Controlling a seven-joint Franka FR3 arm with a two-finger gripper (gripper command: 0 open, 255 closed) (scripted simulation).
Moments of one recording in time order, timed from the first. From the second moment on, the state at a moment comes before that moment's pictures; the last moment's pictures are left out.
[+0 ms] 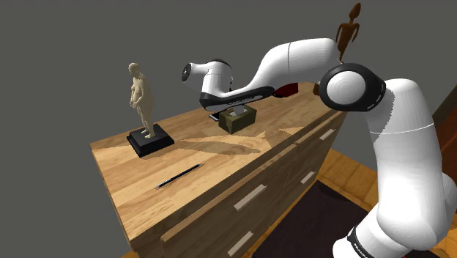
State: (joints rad) arm -0.13 0.64 0.45 -1.34 -1.15 1.44 1.69
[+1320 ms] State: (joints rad) arm -0.10 0.60 0.46 -1.17 -1.16 1.33 1.52
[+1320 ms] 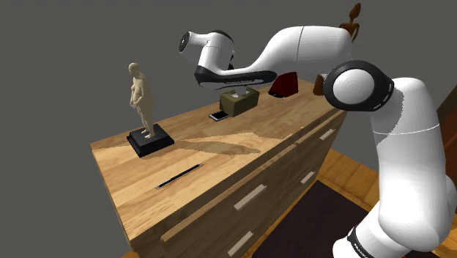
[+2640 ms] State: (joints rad) arm 0.02 0.68 0.42 -0.79 -1.24 1.17 1.27
